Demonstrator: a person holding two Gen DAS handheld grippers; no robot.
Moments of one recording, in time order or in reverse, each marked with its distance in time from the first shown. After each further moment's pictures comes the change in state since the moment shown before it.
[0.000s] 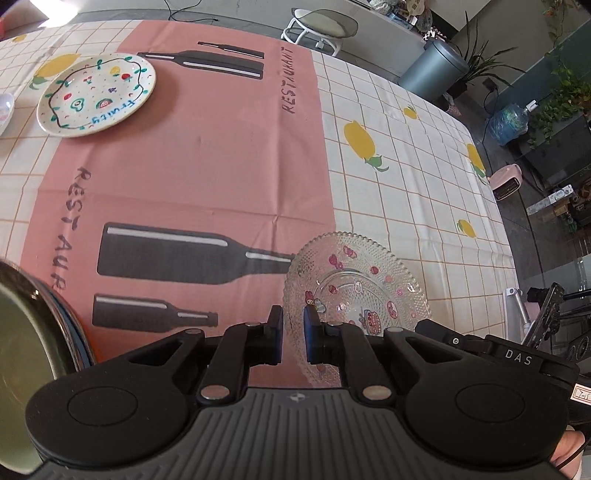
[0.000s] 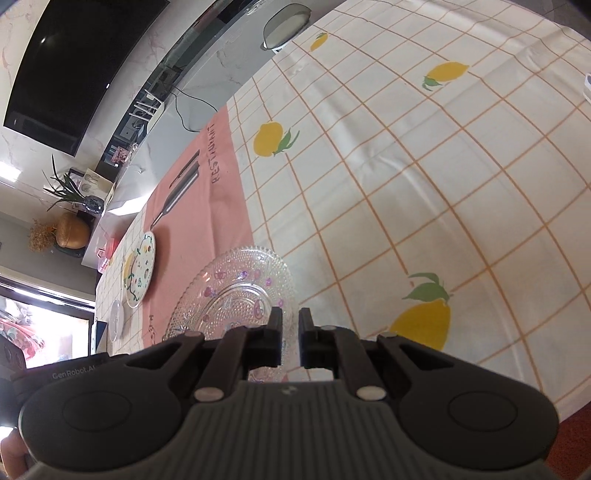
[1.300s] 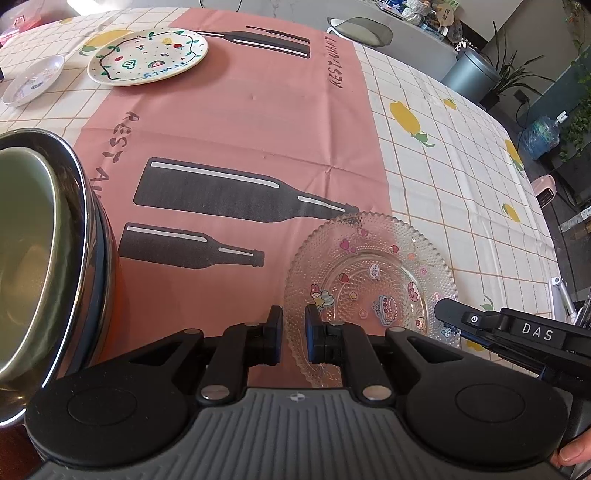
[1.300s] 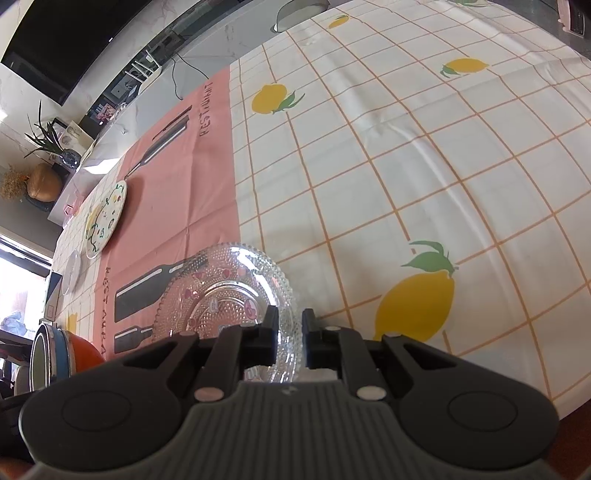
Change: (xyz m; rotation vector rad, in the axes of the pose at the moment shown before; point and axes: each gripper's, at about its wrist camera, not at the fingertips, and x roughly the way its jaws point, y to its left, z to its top) left arm 0.016 0.016 -0.054 -0.035 -0.070 0.122; right arm 0.027 0.018 -0.031 -0.169 0.015 -0.133
